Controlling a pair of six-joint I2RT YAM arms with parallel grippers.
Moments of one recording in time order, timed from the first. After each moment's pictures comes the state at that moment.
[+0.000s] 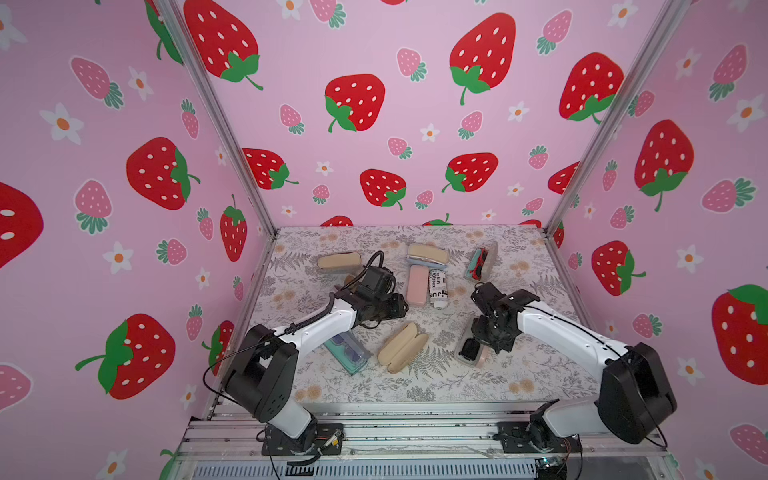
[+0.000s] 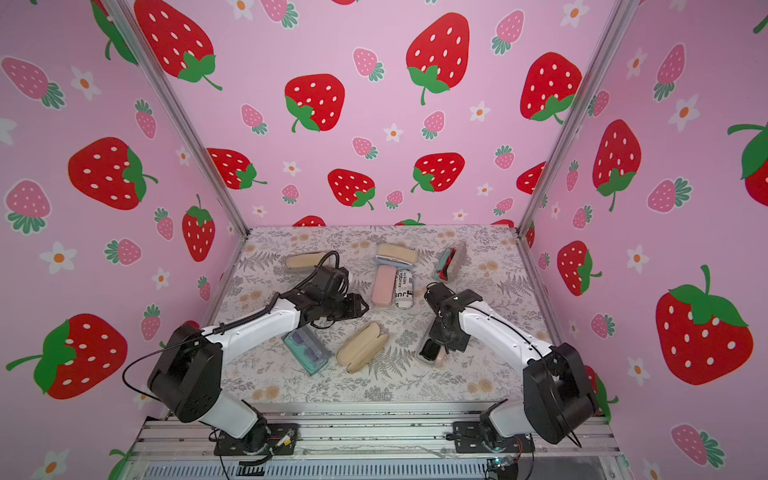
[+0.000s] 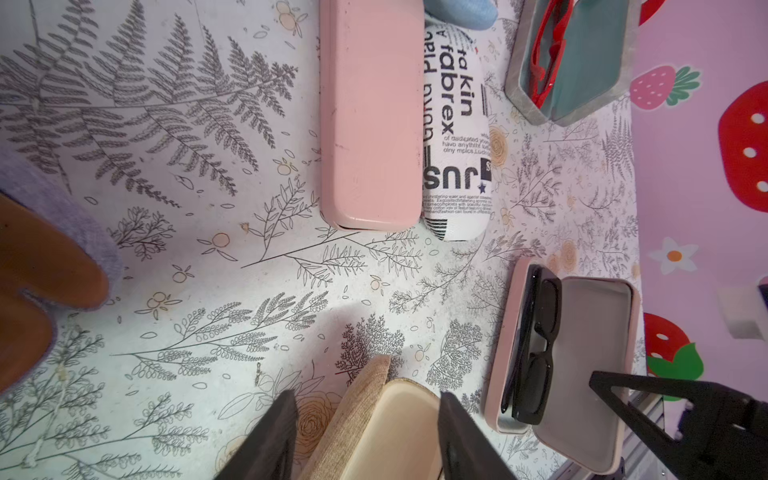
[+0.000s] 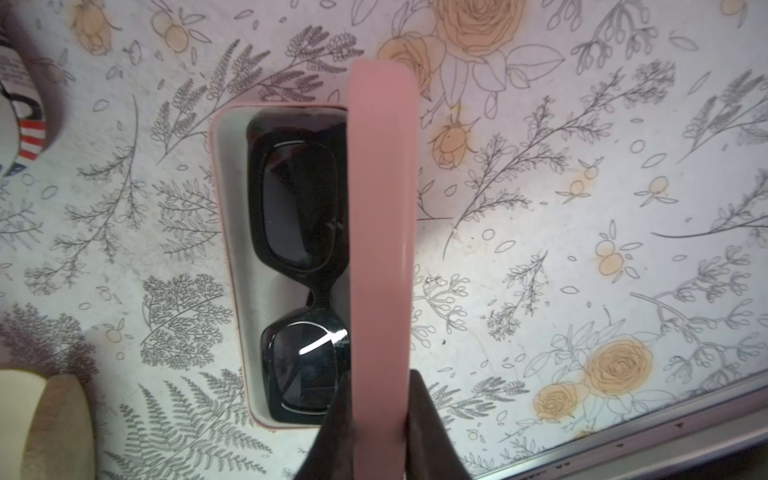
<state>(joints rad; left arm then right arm) -0.56 1.58 1.02 -0.33 0.22 -0.63 0.55 1.44 1.00 -1.09 0.33 0.99</state>
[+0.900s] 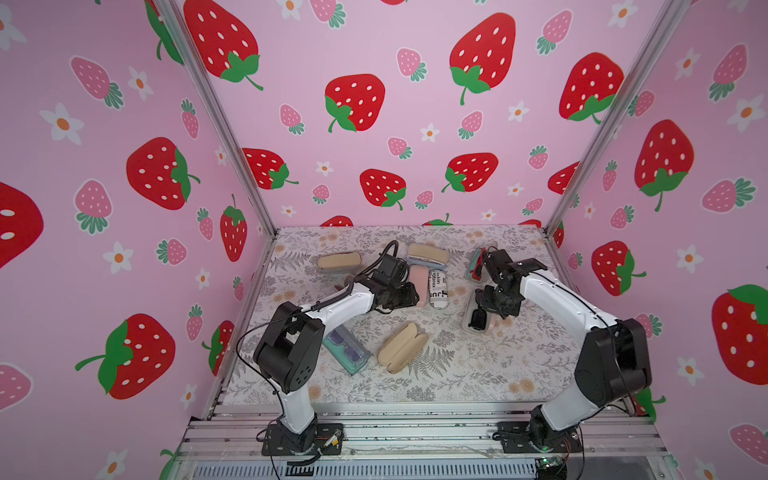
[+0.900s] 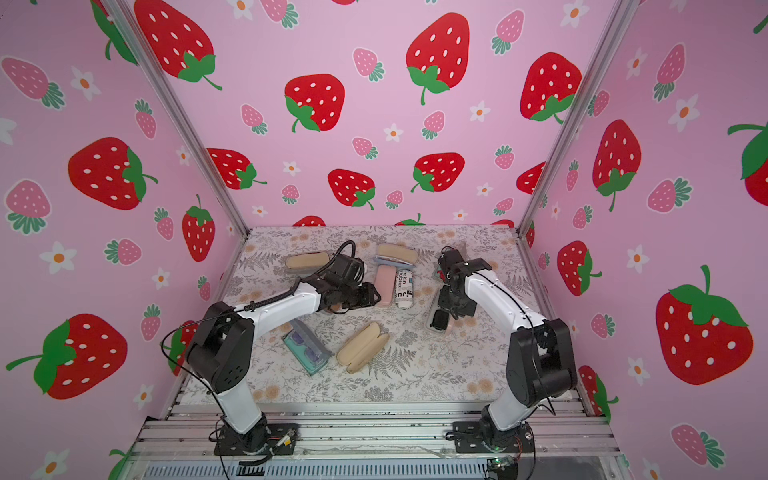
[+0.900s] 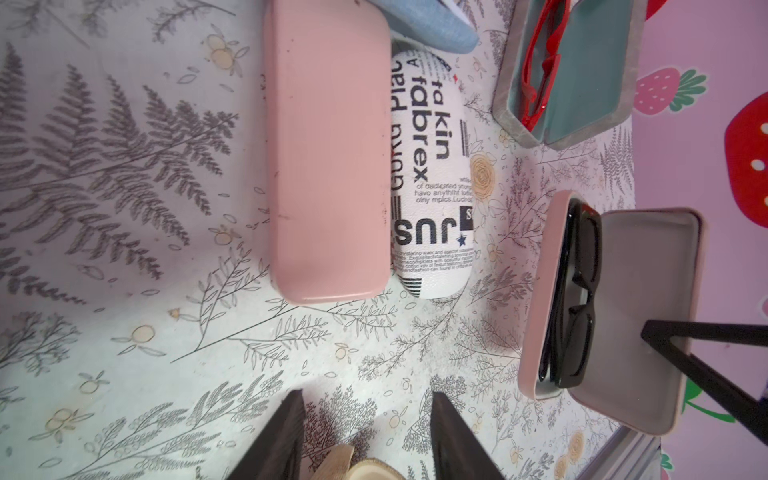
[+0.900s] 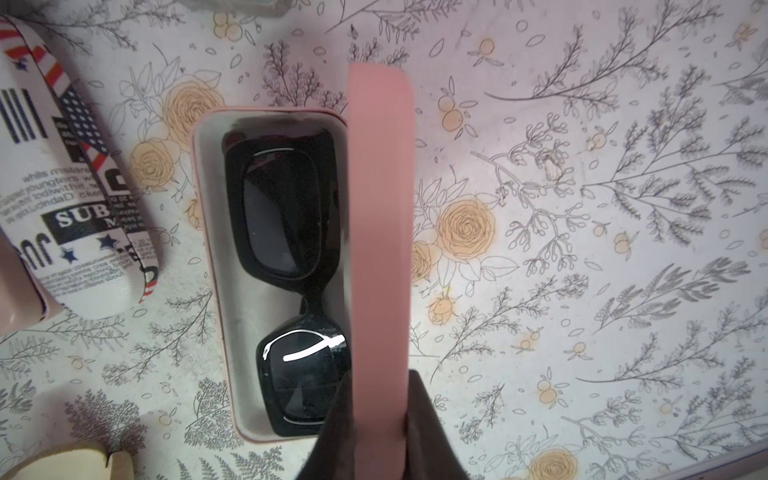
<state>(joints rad) -0.59 1.82 1.28 -0.36 0.24 -0.62 0.35 1.62 1.29 -1.12 0.35 0.66</state>
